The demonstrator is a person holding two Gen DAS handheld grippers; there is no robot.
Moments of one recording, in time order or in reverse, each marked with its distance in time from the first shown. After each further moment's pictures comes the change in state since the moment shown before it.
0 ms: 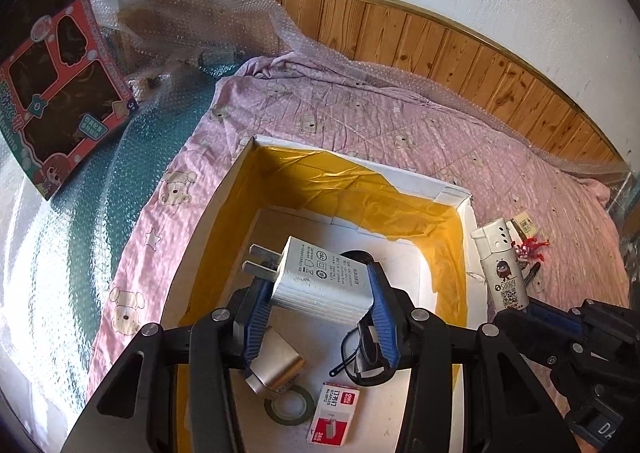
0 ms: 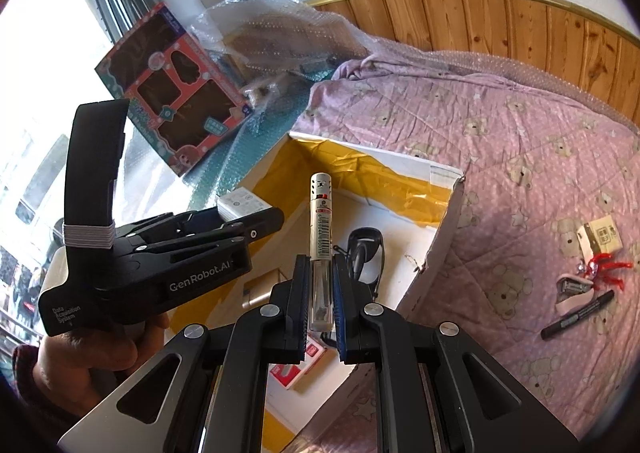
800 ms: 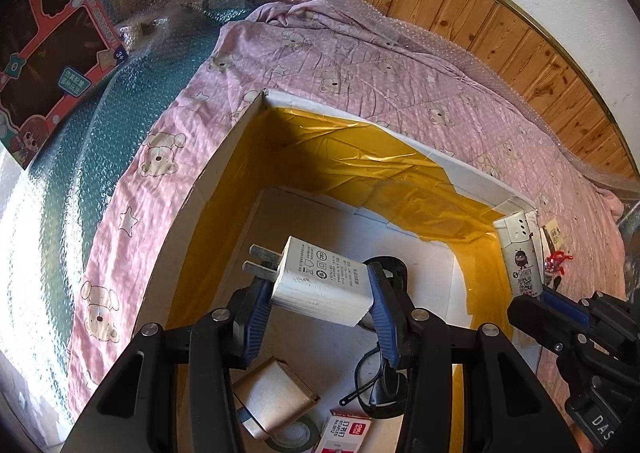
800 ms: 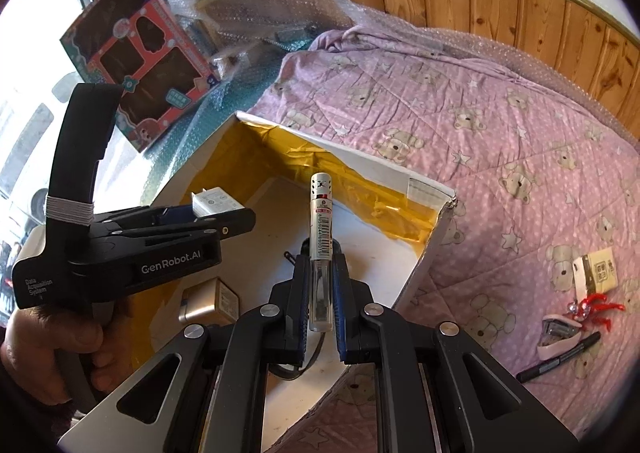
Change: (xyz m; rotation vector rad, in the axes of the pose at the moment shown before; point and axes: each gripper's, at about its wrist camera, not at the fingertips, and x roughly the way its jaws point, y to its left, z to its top) left arm 0.068 0.018 0.022 -0.096 0.163 0.004; right arm 0.058 -0.032 0.029 -0.058 0.121 -0.091
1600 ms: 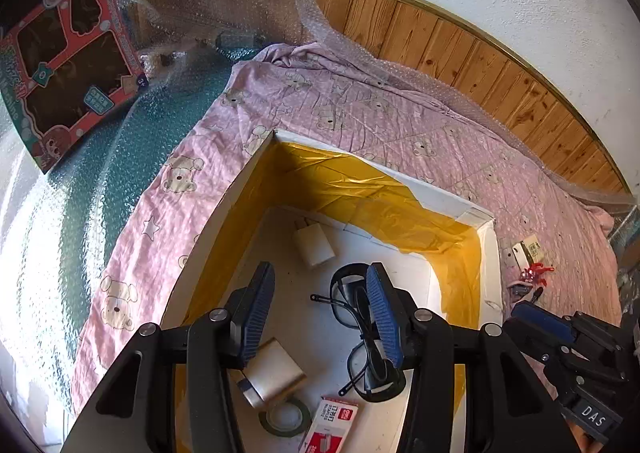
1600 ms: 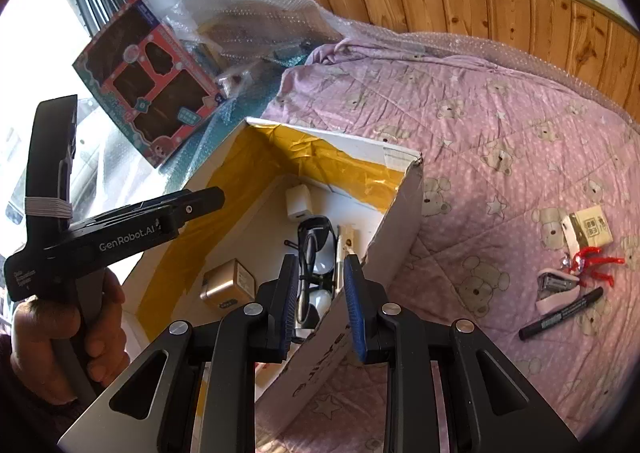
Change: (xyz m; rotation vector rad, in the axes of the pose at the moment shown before) left arm -0.059 -0.006 -0.026 -0.011 -0.146 -0.009; right arm -0.051 -0.006 -0.042 0.075 -0.074 0.056
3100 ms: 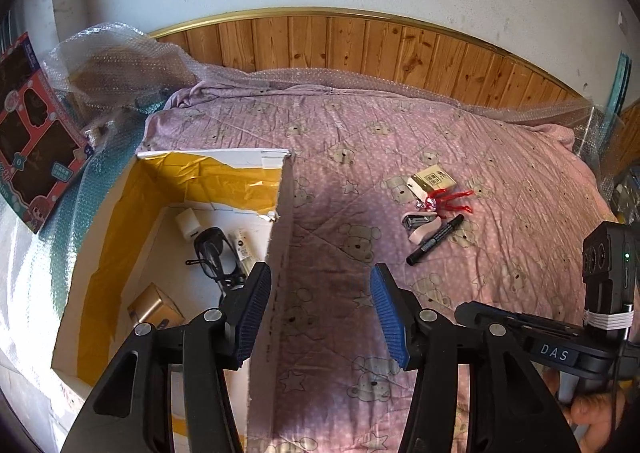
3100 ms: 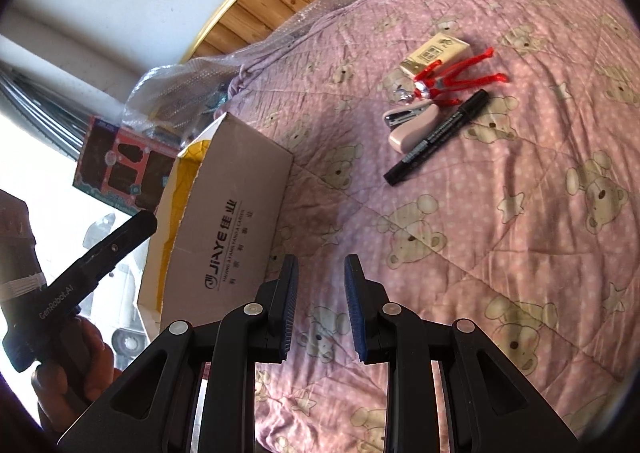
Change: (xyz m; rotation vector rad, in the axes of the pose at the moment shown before) left arm -0.050 -0.179 -0.088 0.290 -0.061 -0.025; right arm -0.084 -0.175 -0.141 0.489 -0.081 0.130
